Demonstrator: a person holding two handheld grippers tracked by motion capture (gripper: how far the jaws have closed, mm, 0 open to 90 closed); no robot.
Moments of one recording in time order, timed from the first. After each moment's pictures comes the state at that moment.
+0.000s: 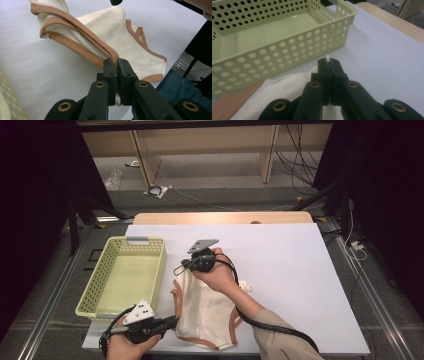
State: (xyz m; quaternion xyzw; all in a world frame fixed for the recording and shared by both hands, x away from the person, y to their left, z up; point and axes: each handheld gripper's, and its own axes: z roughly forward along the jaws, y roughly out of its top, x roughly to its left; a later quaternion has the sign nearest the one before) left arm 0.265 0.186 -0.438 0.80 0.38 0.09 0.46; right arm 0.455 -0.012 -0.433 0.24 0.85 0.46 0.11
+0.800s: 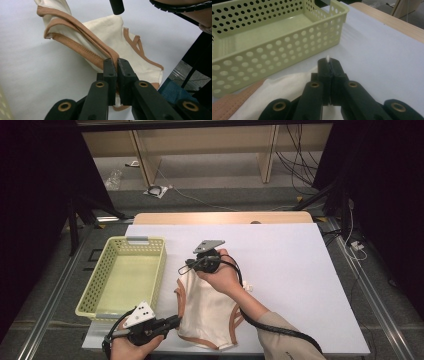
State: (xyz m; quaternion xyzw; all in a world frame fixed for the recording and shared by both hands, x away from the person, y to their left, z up) left arm 0.261 0.181 -0.442 0.77 0.39 0.09 0.49; right arm 0.452 -0.024 -0.434 0.26 0.84 0.46 0.11
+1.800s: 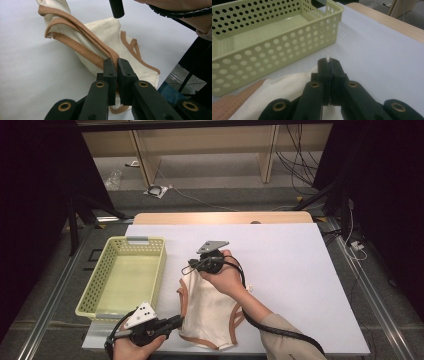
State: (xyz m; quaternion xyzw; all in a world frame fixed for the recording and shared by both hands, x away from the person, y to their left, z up) left arm 0.261 0.176 -0.443 0.77 0.39 0.09 0.50; right arm 0.450 -0.033 -0.435 0.27 0.84 0.47 0.12
